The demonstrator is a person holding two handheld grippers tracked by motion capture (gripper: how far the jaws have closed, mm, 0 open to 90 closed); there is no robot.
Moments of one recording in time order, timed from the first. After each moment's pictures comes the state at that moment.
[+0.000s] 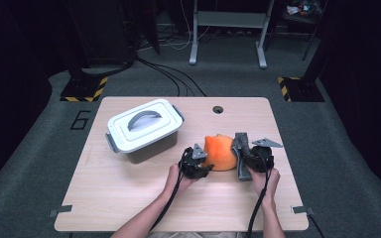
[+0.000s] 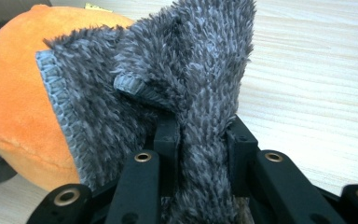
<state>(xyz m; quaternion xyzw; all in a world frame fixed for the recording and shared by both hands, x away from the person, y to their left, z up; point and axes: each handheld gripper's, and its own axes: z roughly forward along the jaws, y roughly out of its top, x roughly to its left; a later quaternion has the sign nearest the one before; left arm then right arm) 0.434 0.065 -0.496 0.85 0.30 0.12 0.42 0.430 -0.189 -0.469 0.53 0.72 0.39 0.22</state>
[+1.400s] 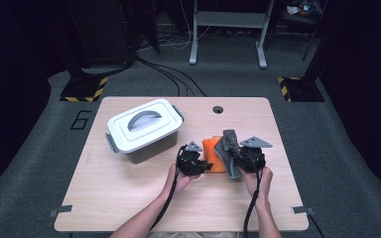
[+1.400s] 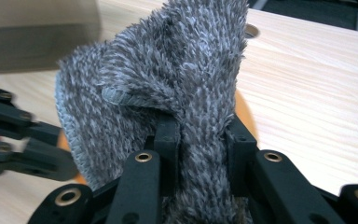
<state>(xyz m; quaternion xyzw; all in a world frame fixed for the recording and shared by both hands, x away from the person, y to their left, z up) 0.440 0.073 -0.491 0.82 0.35 0.02 0.45 0.417 -0.157 -0.445 0.48 0.74 0.39 0.25</state>
